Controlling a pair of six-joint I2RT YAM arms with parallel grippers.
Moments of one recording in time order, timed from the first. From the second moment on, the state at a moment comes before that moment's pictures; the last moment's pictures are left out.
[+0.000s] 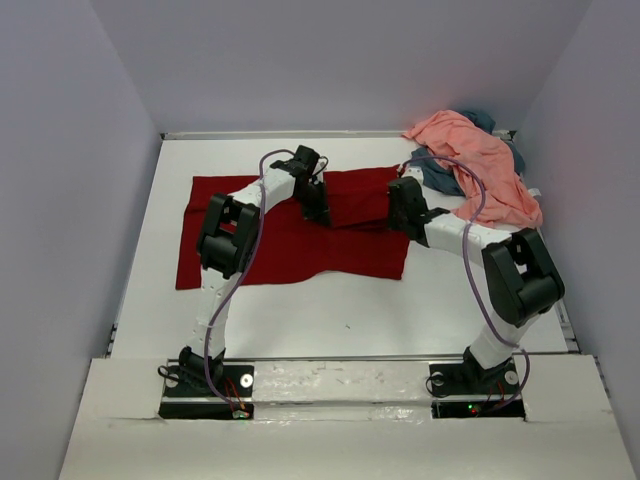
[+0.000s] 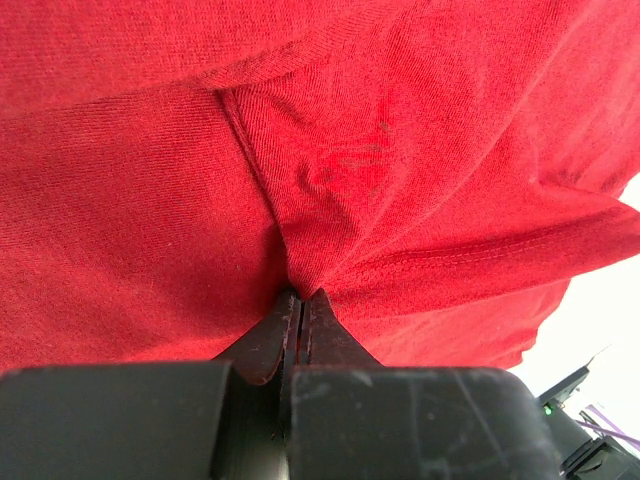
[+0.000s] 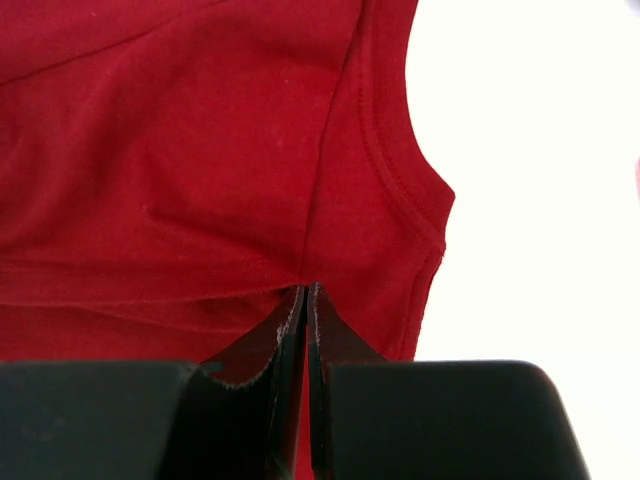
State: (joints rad) left arm -0.44 2.29 1.82 -0.66 0.38 -0.54; right arm 0.45 1.72 1.03 -0.07 0.36 0.37
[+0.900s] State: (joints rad) left arm -0.44 2.29 1.84 -0.67 0.39 -0.54; right arm 0.45 1.73 1.02 -0.25 0.25 0.48
